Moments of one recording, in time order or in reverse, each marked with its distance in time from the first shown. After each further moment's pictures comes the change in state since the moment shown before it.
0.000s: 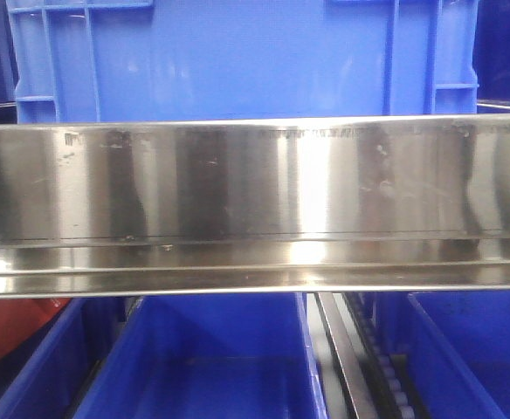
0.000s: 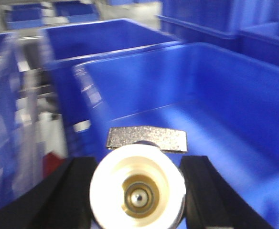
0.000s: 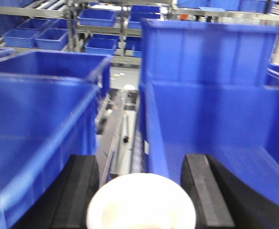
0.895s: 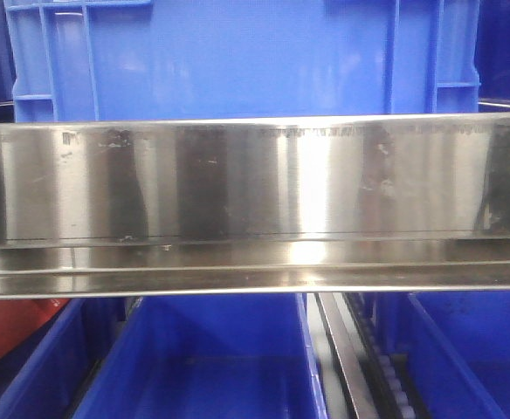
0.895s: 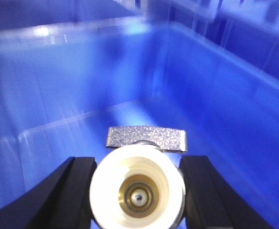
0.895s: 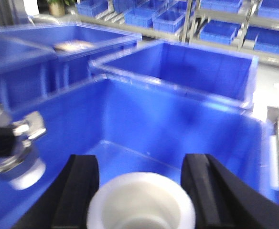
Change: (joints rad) left arm -0.059 0.574 -0.436 -0.099 0.062 -0.033; right arm 0.390 0.704 -0.351 0.000 -0.253 -0.002
